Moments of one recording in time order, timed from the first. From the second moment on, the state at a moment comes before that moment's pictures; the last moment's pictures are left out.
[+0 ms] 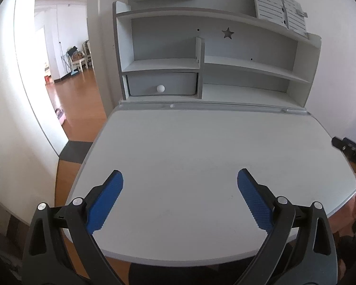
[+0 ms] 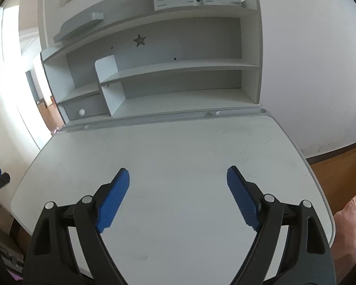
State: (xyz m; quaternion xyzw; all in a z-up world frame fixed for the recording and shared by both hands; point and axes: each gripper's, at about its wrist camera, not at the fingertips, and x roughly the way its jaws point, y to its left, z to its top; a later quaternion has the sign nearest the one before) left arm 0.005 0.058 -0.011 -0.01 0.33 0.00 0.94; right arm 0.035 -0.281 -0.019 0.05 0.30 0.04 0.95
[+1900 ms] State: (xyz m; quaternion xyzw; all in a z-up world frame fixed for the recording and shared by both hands) left arm -0.007 0.037 -0.009 0.00 0.32 -0.02 0.95; right arm 0.015 -0.279 -0.016 0.02 0.29 0.05 0.95
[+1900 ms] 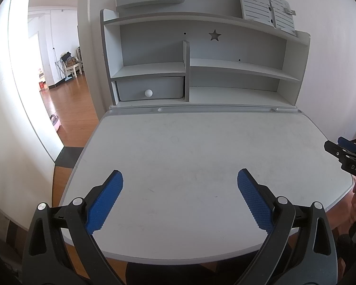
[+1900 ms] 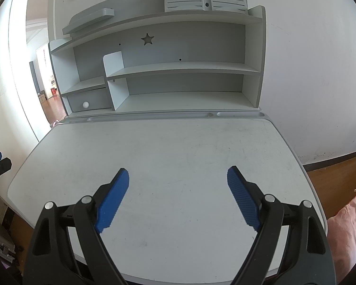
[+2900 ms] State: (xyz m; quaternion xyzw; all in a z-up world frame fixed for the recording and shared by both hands) left arm -0.004 0.038 -0.009 0.00 0.32 -0.02 0.95; right arm 0.014 -0.280 -0.016 0.02 0.29 0.05 0.95
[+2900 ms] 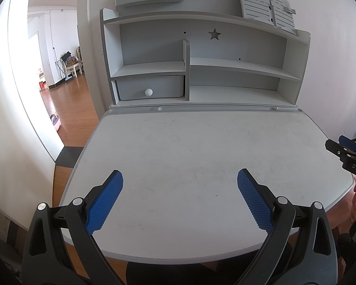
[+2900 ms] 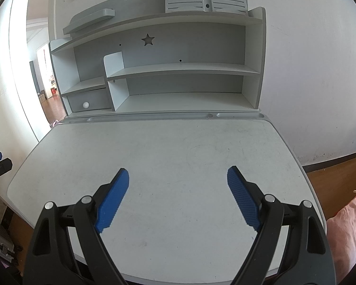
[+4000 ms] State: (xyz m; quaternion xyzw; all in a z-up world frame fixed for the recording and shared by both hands) left arm -0.012 0.041 -0.016 0.00 0.33 -0.02 0.94; right arm 0.015 -0.280 -0.017 0.02 0.29 0.05 0.95
